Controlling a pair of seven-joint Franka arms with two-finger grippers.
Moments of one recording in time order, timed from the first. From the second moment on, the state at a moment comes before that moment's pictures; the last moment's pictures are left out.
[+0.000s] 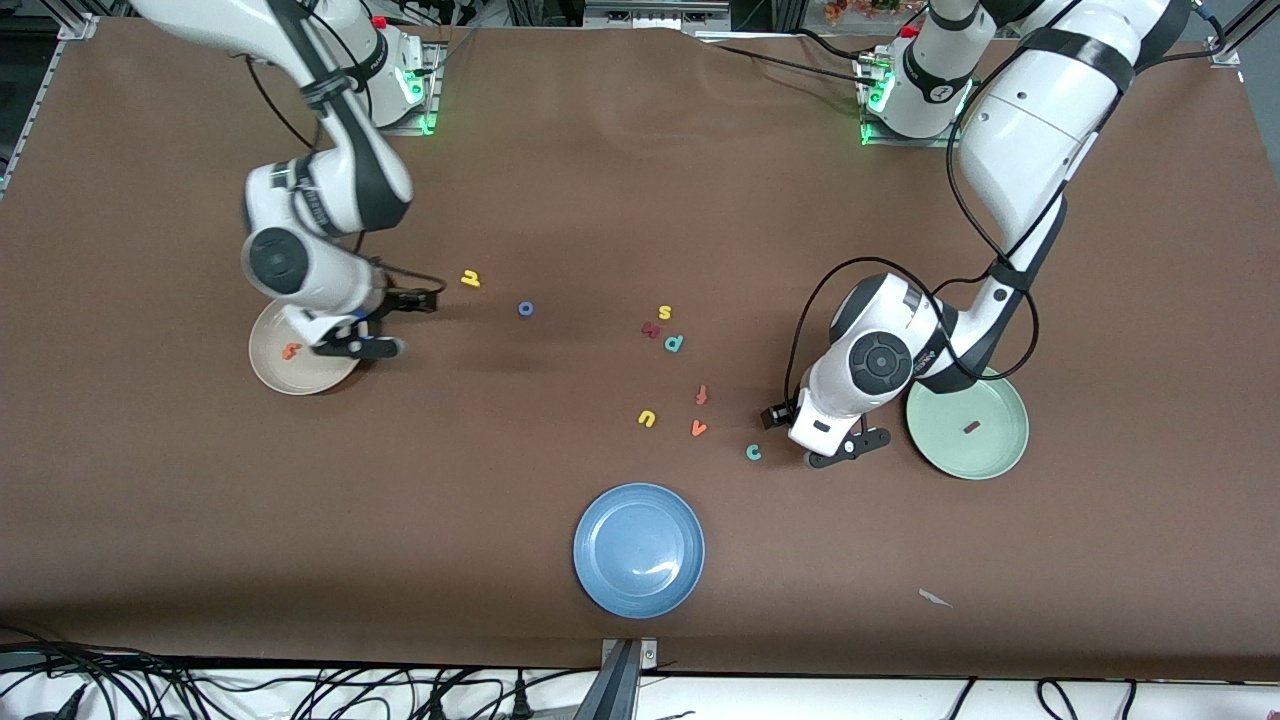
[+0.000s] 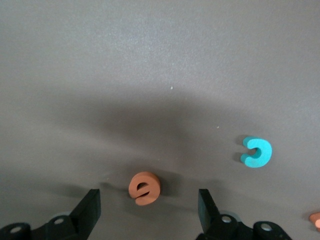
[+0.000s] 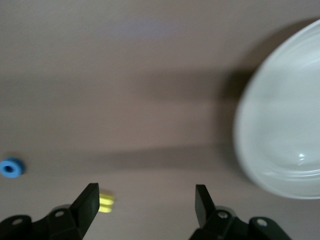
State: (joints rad) left arm -0.04 0.80 -0.39 -1.62 0.25 2.30 -0.87; right arm 0.17 0.29 0.15 -2.19 0.03 2.25 0.33
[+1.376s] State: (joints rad) left arm -0.04 0.81 -0.39 -1.61 0.25 2.31 -0.88; right arm 0.18 0.34 0.25 -2.41 0.03 2.57 0.45
